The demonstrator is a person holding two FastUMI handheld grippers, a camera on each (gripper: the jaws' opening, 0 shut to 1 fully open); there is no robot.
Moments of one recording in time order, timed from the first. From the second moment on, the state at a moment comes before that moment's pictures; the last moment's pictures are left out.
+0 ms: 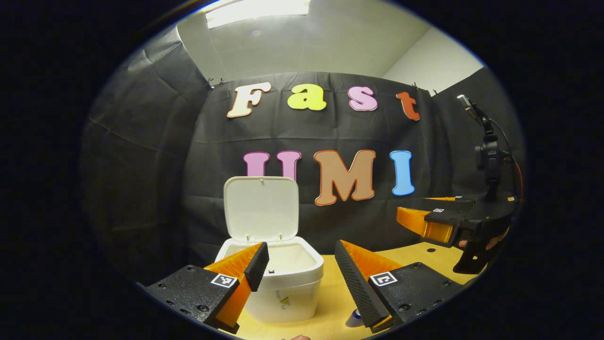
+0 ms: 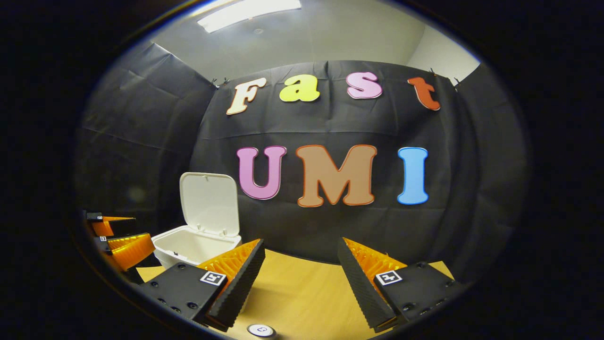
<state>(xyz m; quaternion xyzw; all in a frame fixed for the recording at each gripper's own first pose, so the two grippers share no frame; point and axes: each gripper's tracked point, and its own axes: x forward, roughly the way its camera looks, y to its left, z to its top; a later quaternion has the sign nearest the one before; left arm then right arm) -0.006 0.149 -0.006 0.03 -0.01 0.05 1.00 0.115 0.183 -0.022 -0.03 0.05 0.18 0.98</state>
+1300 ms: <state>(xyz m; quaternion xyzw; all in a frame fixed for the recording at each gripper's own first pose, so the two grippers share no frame) 0.046 0.019 -0.172 -0.04 0.20 -0.08 0.98 0.048 -0.051 -0.074 -0.01 0.13 -0.03 0.99</state>
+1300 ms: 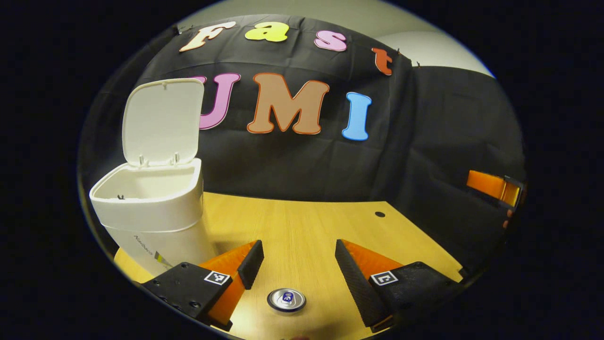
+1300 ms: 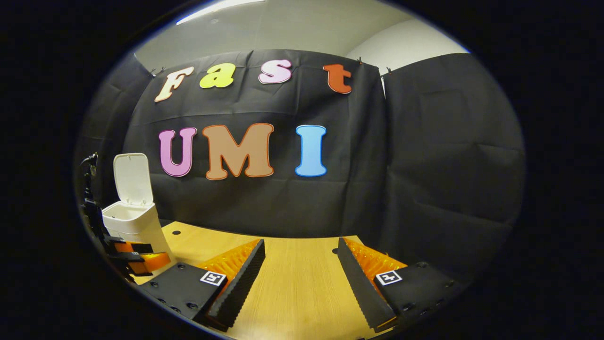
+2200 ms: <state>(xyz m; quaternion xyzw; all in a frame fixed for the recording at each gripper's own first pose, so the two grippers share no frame) 0.013 0.034 -0.326 -0.02 0.34 -0.04 0.94 0.019 -0.081 -0.108 -0.05 0.18 -0.07 0.98</state>
